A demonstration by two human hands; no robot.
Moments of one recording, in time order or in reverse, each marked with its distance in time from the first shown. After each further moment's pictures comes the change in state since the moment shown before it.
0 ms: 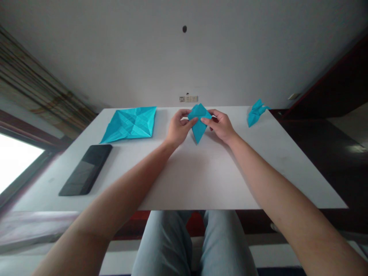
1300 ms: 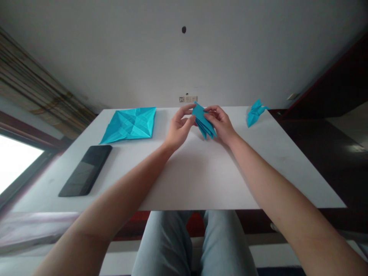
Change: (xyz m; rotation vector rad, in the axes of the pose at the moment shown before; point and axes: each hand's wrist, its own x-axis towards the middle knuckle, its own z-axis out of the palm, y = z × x) left_hand -0.006 0.032 0.008 0.023 -0.052 0.143; right_hand 0.000 -0.010 0.010 0.170 0.055 0.005
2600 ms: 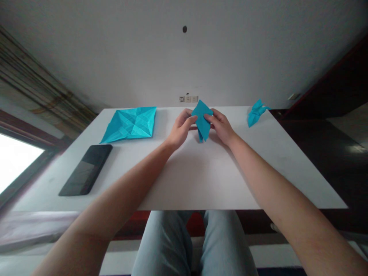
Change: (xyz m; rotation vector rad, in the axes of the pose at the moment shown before) left_hand -0.002 0.006 0.001 -0.190 -0.106 -0.231; right_hand -0.005 -0.007 0.002 -0.001 -0.063 0.093
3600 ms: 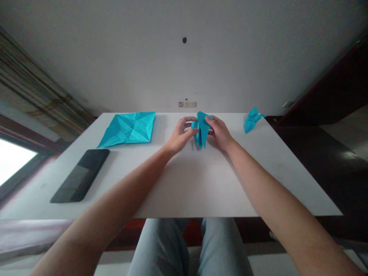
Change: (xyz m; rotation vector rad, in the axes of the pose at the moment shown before) left_hand -0.002 -0.006 -0.006 0.052 0.005 -0.019; right_hand -0.002 -0.003 0.003 0.111 0.075 0.073
